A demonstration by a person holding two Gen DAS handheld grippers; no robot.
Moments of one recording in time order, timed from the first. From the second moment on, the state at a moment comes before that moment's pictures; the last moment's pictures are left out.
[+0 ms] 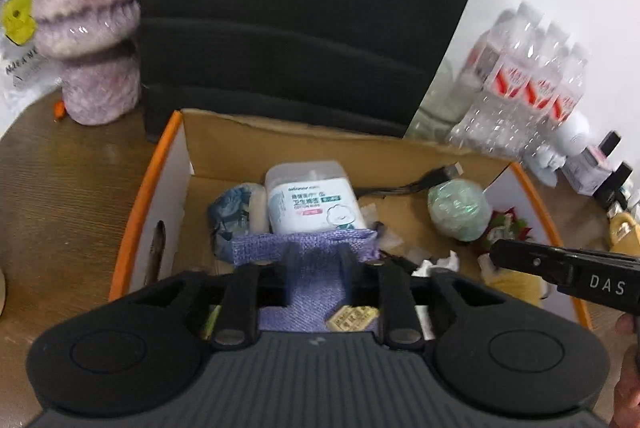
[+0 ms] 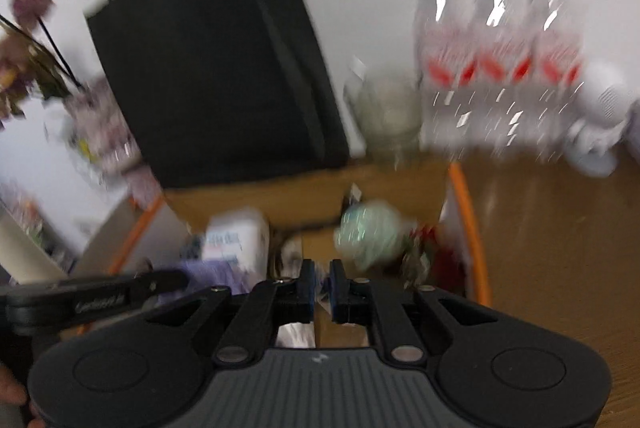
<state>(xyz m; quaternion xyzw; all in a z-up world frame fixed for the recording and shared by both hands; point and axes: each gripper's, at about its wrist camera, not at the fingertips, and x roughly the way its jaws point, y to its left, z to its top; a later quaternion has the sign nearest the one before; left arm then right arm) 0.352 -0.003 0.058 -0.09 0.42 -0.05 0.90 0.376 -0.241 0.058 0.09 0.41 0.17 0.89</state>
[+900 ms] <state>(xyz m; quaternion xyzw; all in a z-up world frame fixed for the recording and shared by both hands) 0.282 -0.009 0.105 -0.02 0.51 0.05 0.86 0.343 -0.216 0.079 0.00 0.54 0.09 0.84</state>
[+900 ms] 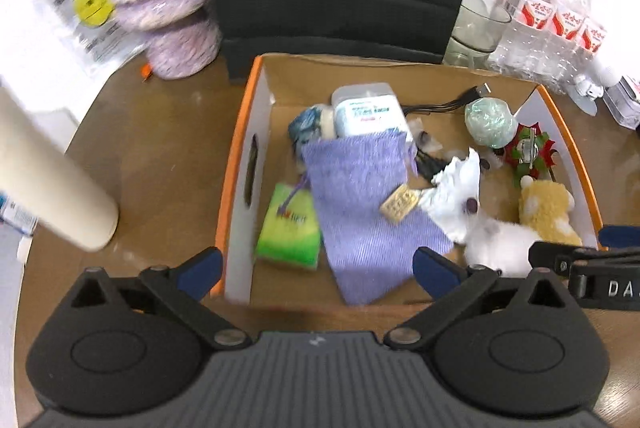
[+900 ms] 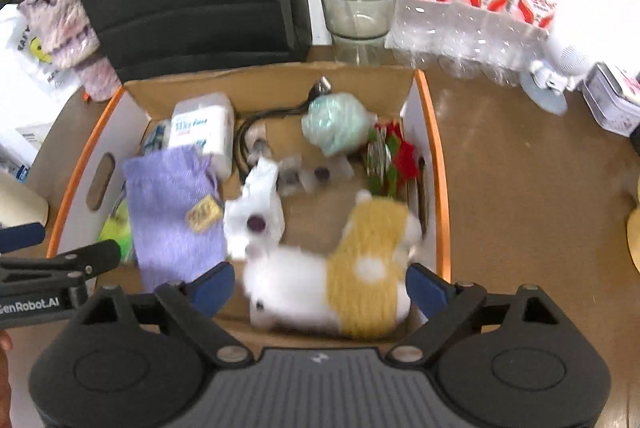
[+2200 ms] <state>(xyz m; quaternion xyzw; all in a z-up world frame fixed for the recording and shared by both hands) -0.096 -0.022 0.038 -0.01 0.19 0.02 0.98 -0.040 -0.234 0.023 -0.01 0.23 0.12 0.97</state>
